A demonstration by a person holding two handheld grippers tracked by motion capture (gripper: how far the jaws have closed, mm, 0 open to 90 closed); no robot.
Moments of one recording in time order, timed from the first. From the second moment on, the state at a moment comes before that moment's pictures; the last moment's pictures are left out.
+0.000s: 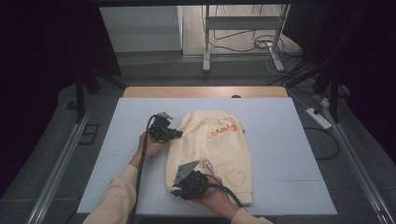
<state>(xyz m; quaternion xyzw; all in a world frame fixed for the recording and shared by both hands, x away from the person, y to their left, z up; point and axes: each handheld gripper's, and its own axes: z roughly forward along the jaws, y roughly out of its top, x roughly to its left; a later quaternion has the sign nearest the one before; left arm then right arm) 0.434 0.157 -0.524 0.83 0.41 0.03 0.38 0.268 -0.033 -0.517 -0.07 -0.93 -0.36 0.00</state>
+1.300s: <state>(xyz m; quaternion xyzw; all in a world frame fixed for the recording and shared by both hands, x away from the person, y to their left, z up) 0.429 0.173 -0.502 0.80 0.41 0.02 0.43 0.266 -0.035 -0.504 -0.07 -0.92 -0.38 -0.01</state>
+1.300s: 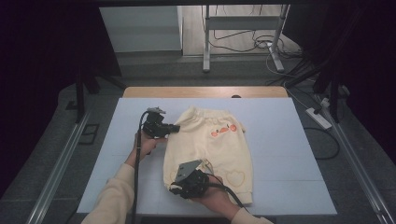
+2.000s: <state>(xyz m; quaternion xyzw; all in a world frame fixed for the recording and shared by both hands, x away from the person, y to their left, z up) 0.427 0.194 -0.486 0.79 0.42 0.02 0.45 0.269 -0.015 -0.491 -0.06 -0.91 -0.41 0.01</state>
